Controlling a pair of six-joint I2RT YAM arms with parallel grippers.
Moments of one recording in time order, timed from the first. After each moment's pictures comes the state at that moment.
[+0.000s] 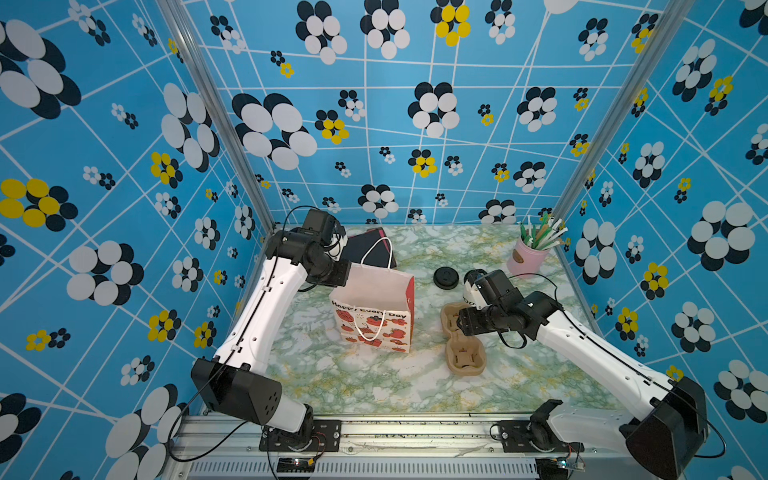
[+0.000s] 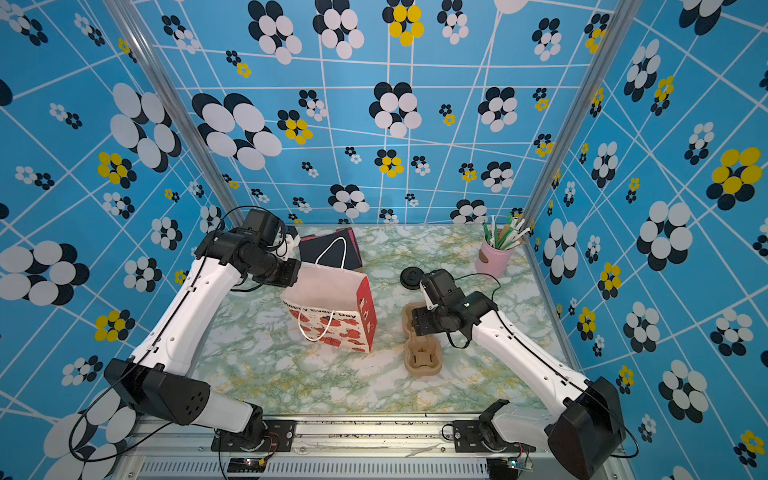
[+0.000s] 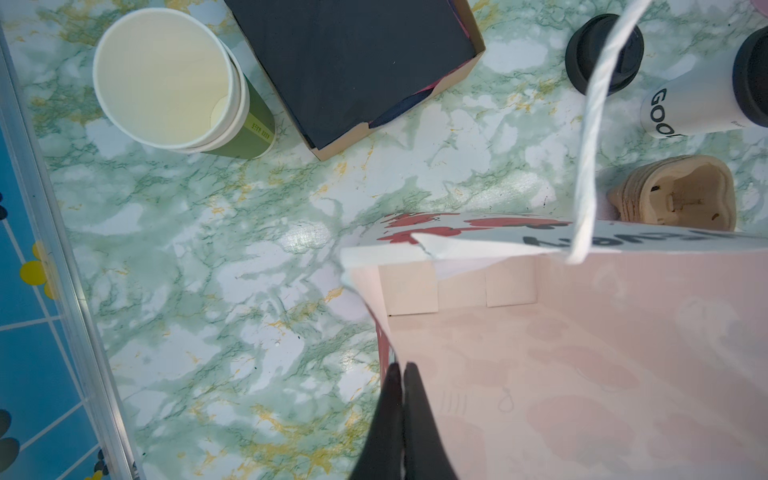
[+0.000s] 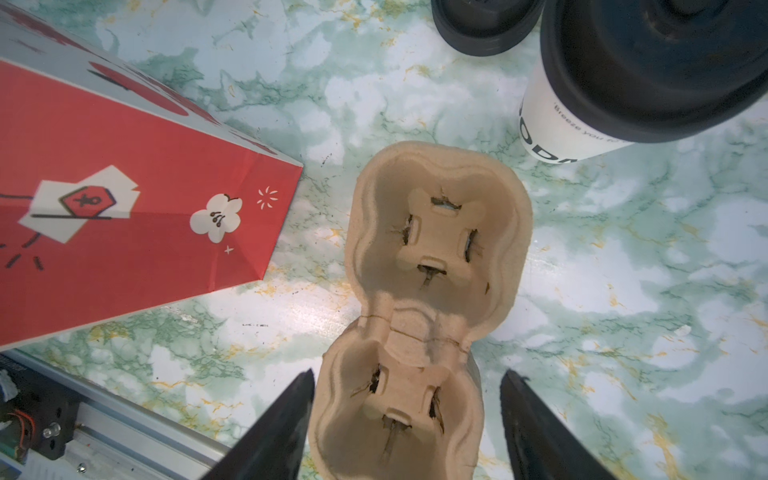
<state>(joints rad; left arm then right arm) -0.24 1.49 1.67 -1.30 0.12 -0.06 0.60 1.24 1.02 -0.86 0.03 0.34</state>
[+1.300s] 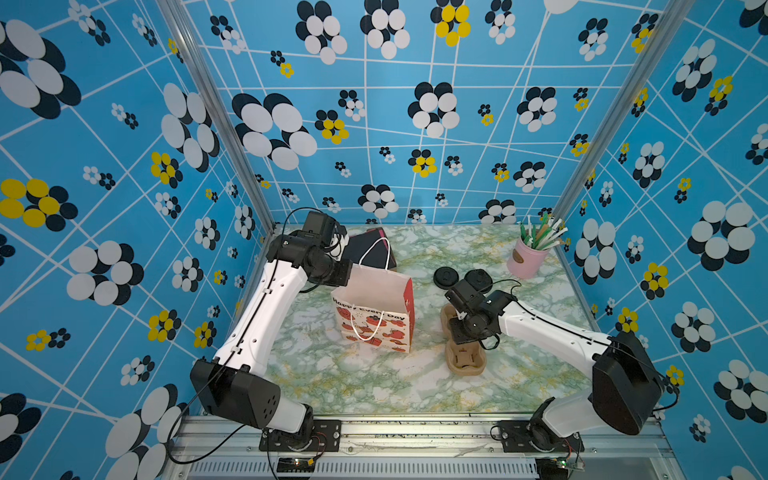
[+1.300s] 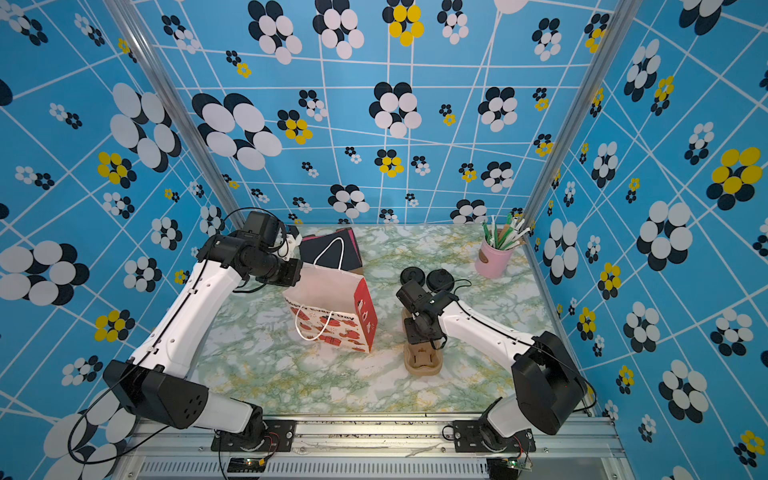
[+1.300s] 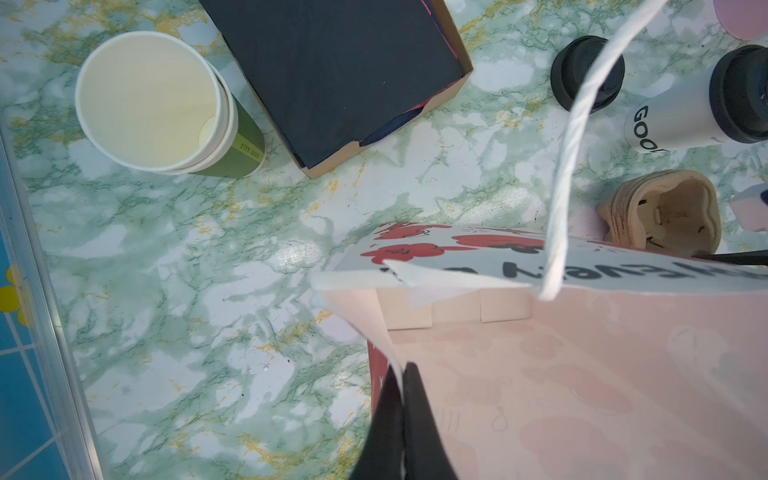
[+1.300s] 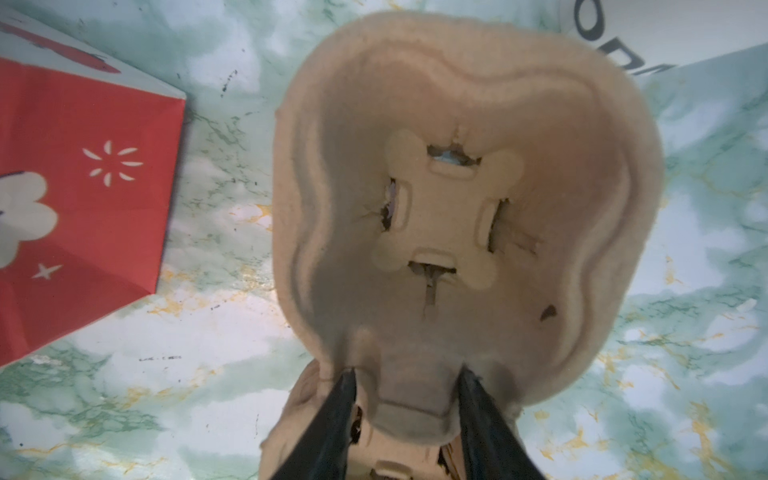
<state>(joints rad) -0.24 1.48 1.61 -1.22 0.14 -0.06 0.69 1.50 1.02 -0.85 0.12 0.45</state>
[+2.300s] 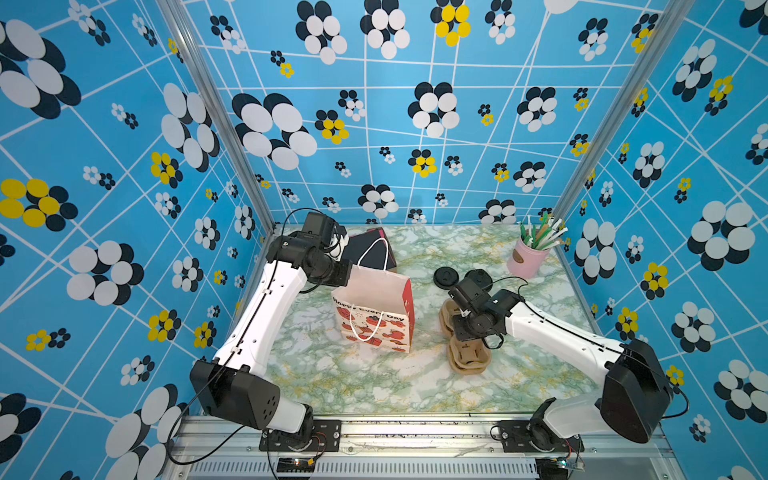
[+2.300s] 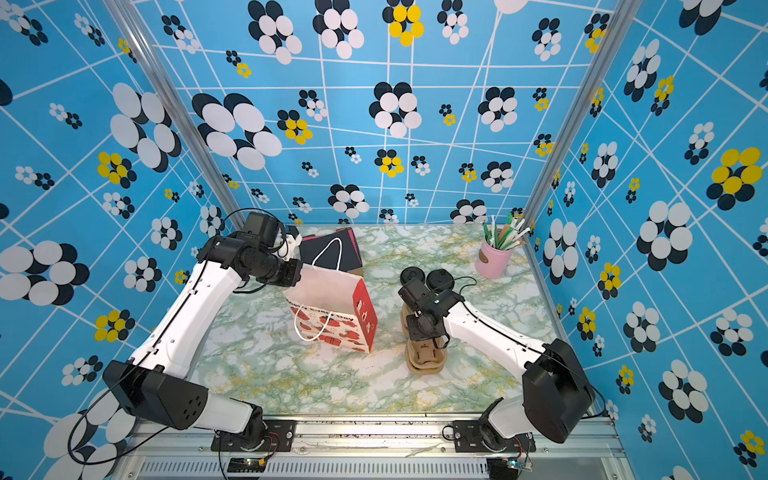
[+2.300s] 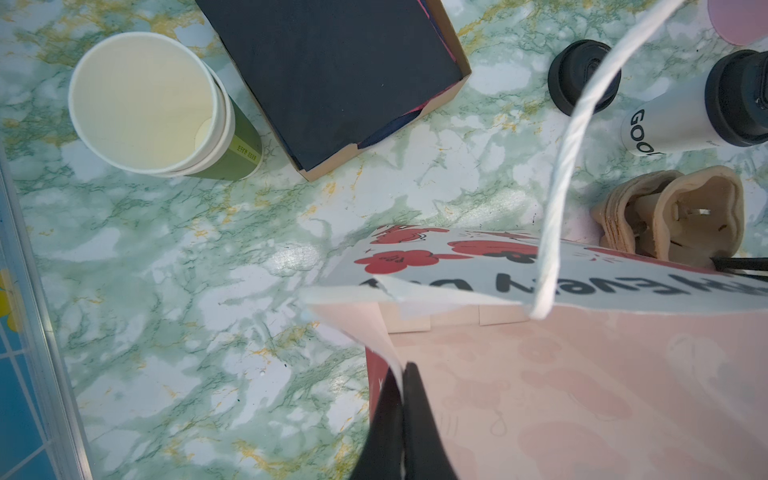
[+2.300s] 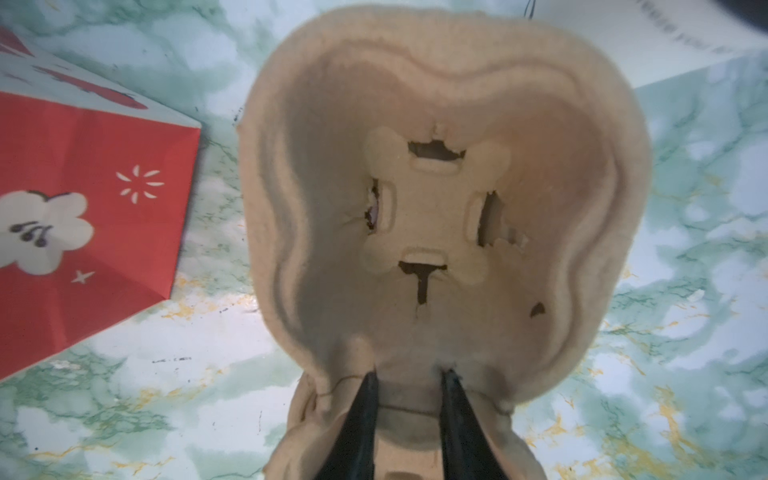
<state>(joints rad) -0.24 1.47 1.59 -1.20 0.15 -0.06 0.69 1.42 1.05 -0.89 0.17 0.46</state>
